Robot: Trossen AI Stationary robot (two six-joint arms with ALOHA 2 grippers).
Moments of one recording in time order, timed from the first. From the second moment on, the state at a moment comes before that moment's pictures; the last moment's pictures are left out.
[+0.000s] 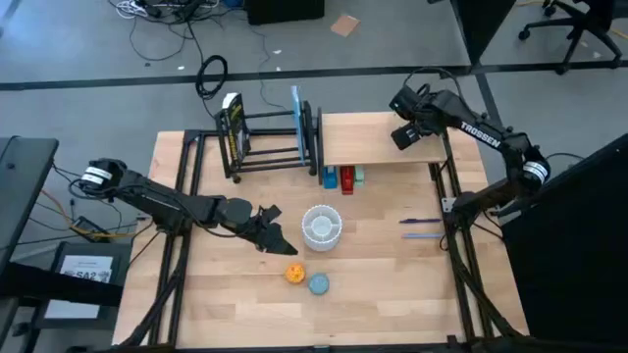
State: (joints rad) left arm -0.22 1.25 0.62 0.41 0.22 -1.47; right arm -0.76 1.41 1.32 -1.27 0.51 0.28
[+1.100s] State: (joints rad) left arm -0.22 1.25 0.62 0.41 0.22 -1.47; right arm -0.63 1.32 1.56 -1.38 0.41 0.29
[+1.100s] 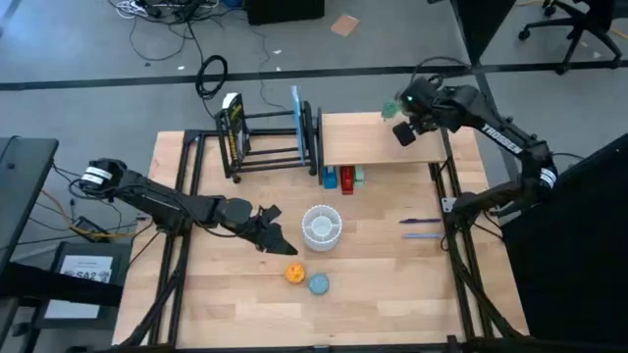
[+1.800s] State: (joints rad) left arm -0.22 1.25 0.62 0.44 0.18 -1.41; right arm 0.40 1.32 1.57 -1.43 0.22 0.97
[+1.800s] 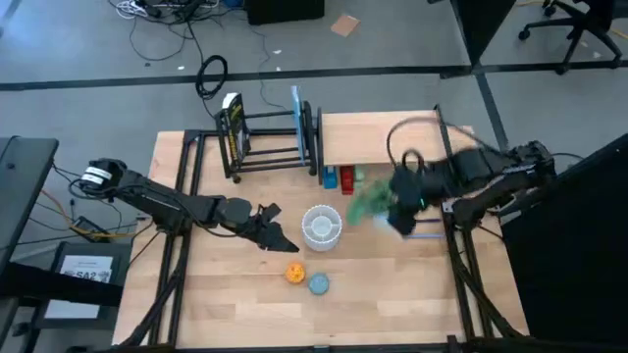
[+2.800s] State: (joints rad) left arm -0.45 1.25 1.01 0.03 -0.02 -1.06; right arm 0.68 1.62 1.71 -1.37 0.38 1.43
